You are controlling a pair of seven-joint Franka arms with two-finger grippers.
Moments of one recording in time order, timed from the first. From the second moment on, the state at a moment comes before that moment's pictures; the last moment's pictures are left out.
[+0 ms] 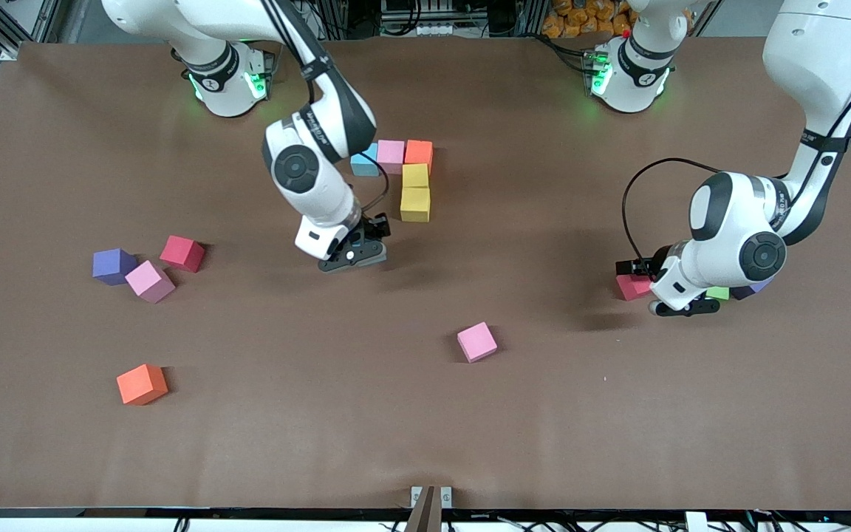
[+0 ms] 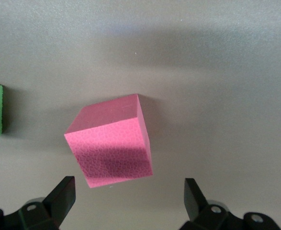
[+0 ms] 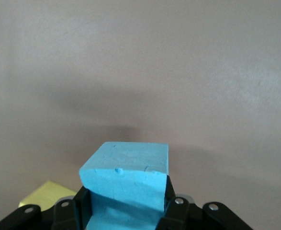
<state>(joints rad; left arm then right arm) 0.23 0.44 -0.36 -2.00 0.04 2.14 -0.21 0.87 0.39 -0.26 -1.97 0.36 2.35 0.01</state>
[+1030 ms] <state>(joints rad) 0.24 0.55 -0.35 -1.94 0.04 2.16 -0.21 1.04 0.39 -0.20 -2.05 0.10 2.33 -0.49</state>
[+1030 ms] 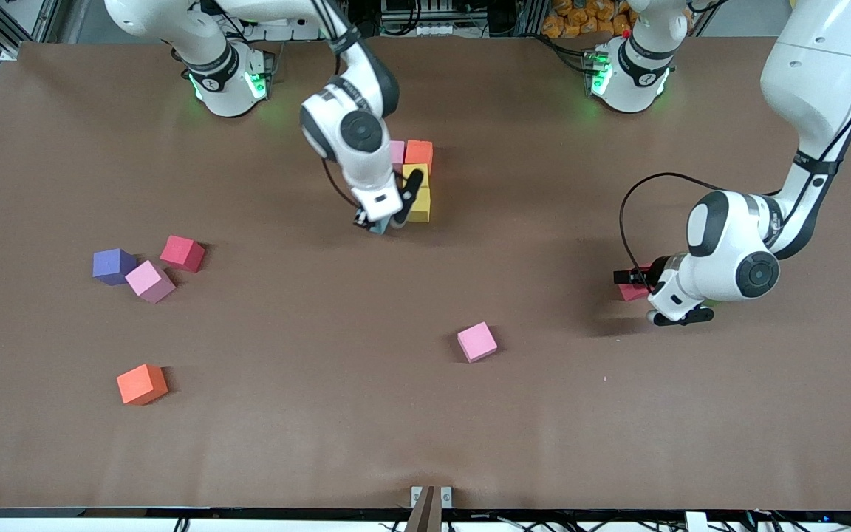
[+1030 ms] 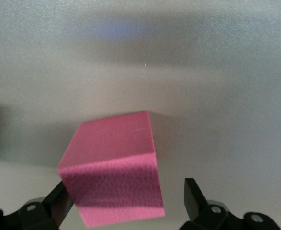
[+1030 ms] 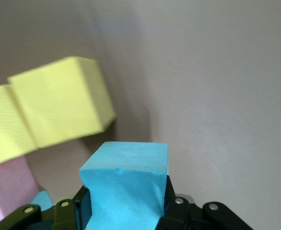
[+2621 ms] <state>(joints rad) 0.24 0.58 -0.33 -1.90 0.04 2.16 -0.21 1.01 0.41 -0.12 -2.13 0.10 2.46 -0.68</state>
